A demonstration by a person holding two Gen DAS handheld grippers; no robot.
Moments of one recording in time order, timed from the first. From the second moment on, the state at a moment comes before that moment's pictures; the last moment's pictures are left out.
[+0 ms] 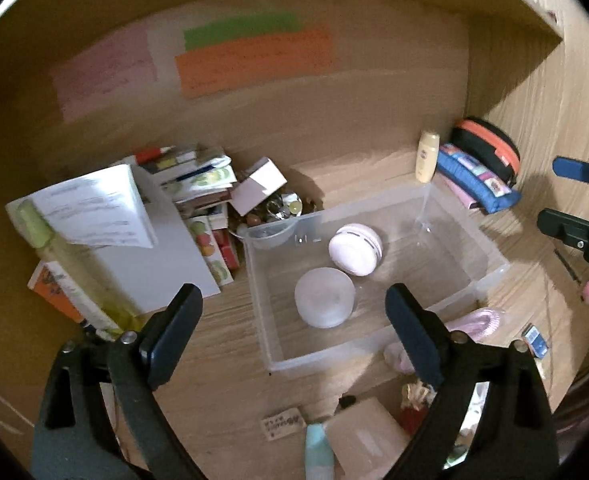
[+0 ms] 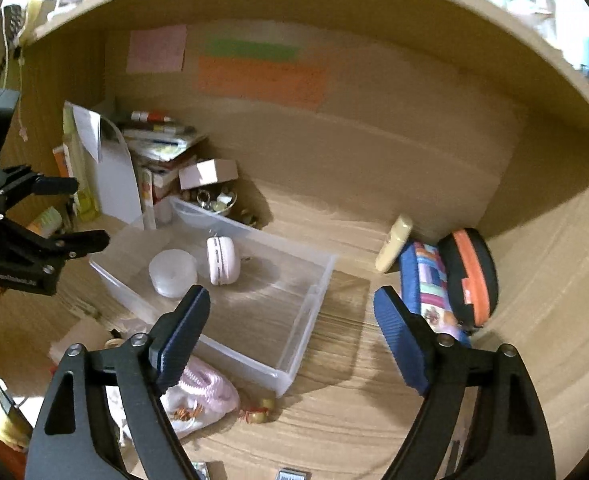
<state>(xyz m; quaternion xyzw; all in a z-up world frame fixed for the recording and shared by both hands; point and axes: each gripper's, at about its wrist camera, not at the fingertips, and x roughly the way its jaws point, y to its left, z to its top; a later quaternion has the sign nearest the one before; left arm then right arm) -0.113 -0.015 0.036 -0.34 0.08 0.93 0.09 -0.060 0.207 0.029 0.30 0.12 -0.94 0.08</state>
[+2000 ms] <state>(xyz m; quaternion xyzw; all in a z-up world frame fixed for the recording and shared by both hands) -0.048 -0.042 -0.106 -0.43 0.10 0.90 0.04 0.003 0.271 -0.118 0.42 0.03 -0.90 0.03</state>
